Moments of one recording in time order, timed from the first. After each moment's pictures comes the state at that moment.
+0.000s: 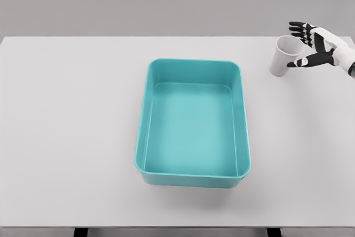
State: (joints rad) left arm 0.03 0.00 -0.16 -0.08 0.12 -0.03 0.14; right arm -0.82 -0.55 0.42 -0.60 -0.31 -0.25 0.61
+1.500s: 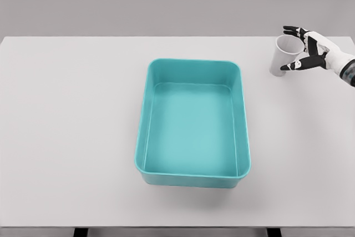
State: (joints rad) left arm 0.03 0.00 -0.16 -0.08 0.12 -0.03 0.14; right arm -0.82 -0.51 0.41 -0.55 -0.31 -0.24 0.60
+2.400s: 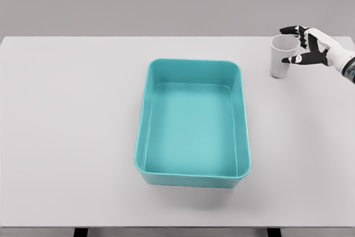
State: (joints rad) left arm 0.03 0.00 -0.16 -0.08 0.12 -0.03 0.14; right arm -0.82 -0.53 0.41 -0.58 -0.28 -0.28 0.61
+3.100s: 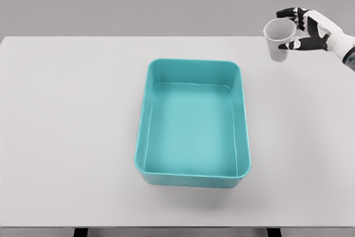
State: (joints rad) left arm 0.03 0.00 -0.16 -0.08 0.12 -0.03 0.14; right arm -0.81 -0.53 0.37 -0.72 -0.28 -0.32 0.61
